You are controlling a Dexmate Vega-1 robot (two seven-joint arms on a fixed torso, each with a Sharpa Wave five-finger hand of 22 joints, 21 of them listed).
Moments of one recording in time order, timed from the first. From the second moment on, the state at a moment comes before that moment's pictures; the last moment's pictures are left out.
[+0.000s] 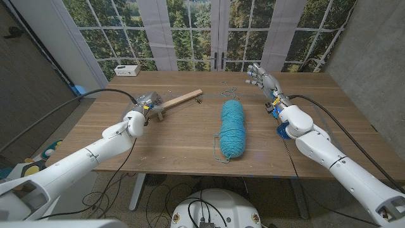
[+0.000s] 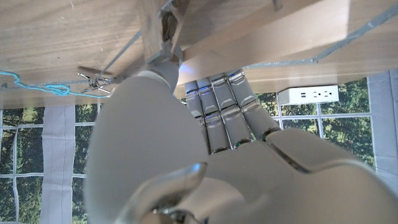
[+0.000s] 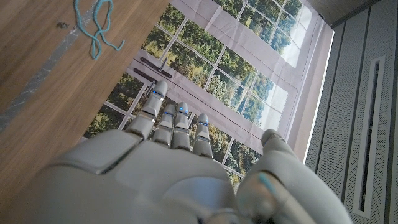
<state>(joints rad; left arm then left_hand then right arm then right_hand) 0.80 0.86 0.60 -1.67 0.31 0.37 0.31 1.22 0.05 0.50 -0.15 0.20 0.88 0.11 0.33 0.23 0.85 0.03 0.46 0.50 0.85 0.01 0.69 0.49 0.67 -0.06 1.02 0.22 -0.94 -0.63 -0.39 -1.67 0.43 0.25 -0.11 0.22 0.00 0.33 0.03 0.25 0.20 -0.01 0.21 0.19 0.26 0.13 0.23 0.20 0.17 0.08 0.22 0.20 0.28 0.09 0.43 0.17</state>
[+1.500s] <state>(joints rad) 0.81 0.95 0.45 -1.53 0.23 -0.10 0.31 1.22 0.05 0.47 -0.14 0.24 0.89 0.11 0.34 0.23 0.84 0.02 0.45 0.55 0.85 0.01 0.67 0.65 0.64 -0.06 1.04 0.18 -1.12 -0.70 -0.47 -2.20 -0.05 -0.41 -0.50 0.35 -0.01 0.35 -0.08 0.23 0.15 -0.04 0.19 0.19 0.21 0.07 0.20 0.21 0.17 0.08 0.21 0.19 0.29 0.11 0.39 0.17</state>
